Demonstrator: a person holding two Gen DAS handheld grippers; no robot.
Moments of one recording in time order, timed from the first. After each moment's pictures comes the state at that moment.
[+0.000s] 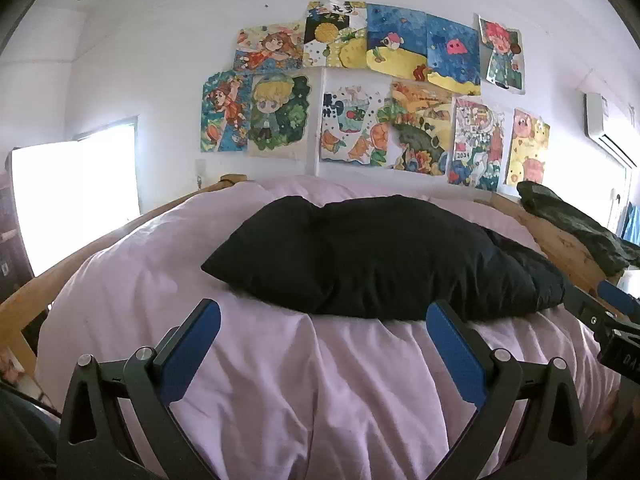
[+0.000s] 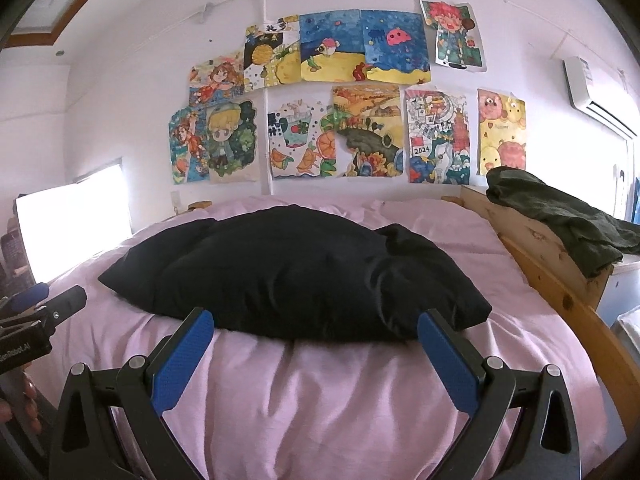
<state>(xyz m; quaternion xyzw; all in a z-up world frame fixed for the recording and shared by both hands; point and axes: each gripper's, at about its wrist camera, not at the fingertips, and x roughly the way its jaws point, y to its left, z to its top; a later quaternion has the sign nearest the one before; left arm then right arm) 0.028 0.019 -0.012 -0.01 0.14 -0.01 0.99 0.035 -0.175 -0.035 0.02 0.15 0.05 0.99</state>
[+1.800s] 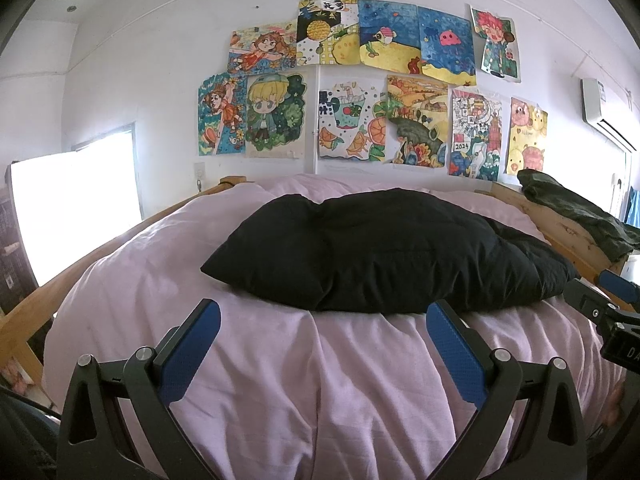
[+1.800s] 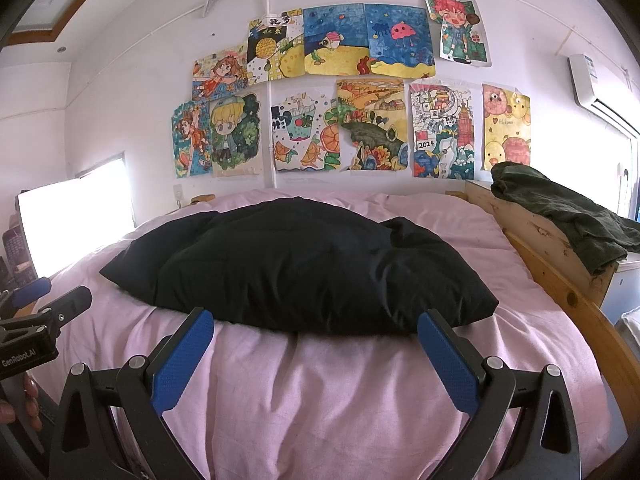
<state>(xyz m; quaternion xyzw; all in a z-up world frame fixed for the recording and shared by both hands) 0.032 0.020 -0.018 0.01 0.15 -0.01 0.99 0.040 -0.172 -0.034 0.02 0.15 0.05 0.99</state>
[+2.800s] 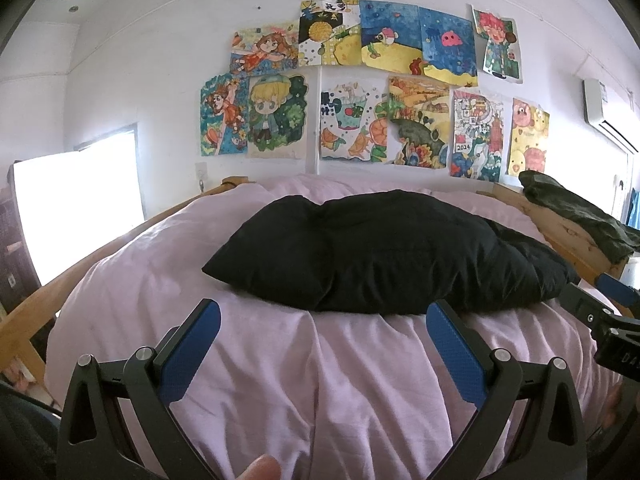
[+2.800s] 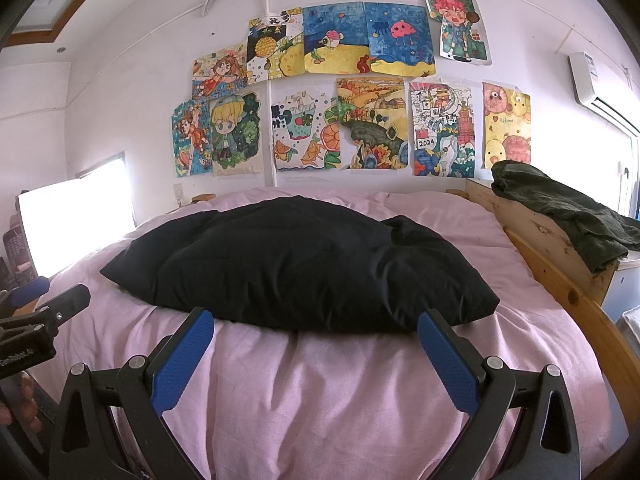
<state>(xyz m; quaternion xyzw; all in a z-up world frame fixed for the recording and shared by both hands) 0.032 0.029 -0.017 0.01 0.15 -0.01 0.99 0.040 -0.172 -0.033 0.02 0.15 0.05 0.99</state>
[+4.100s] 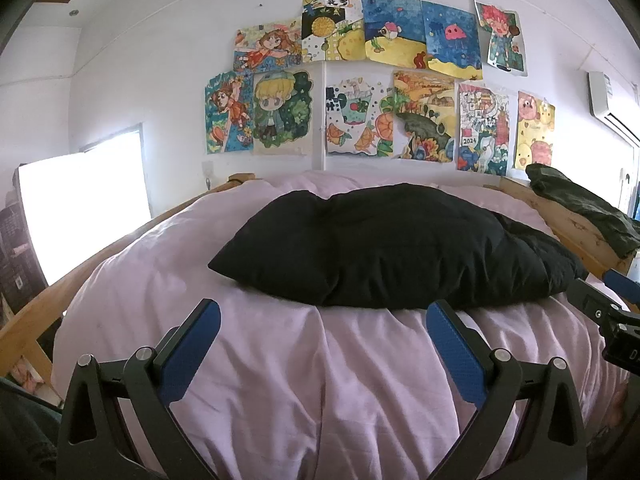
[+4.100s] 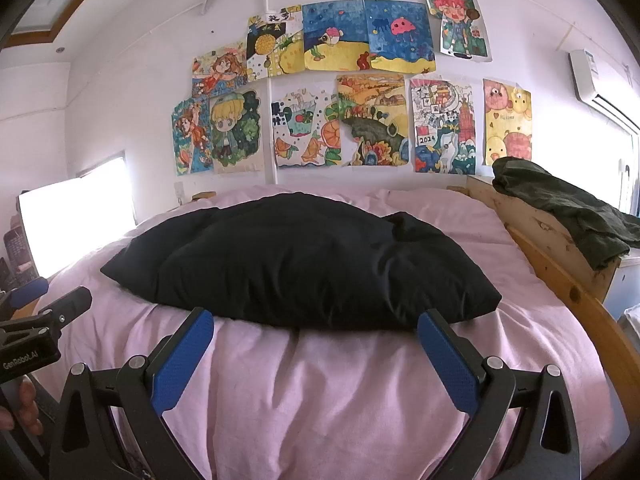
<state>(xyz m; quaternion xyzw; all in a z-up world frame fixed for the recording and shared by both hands) 0.037 0.051 -0.022 0.03 0.15 0.00 0.99 0.040 -0.170 -0.033 0.02 0.15 0.05 0.99</state>
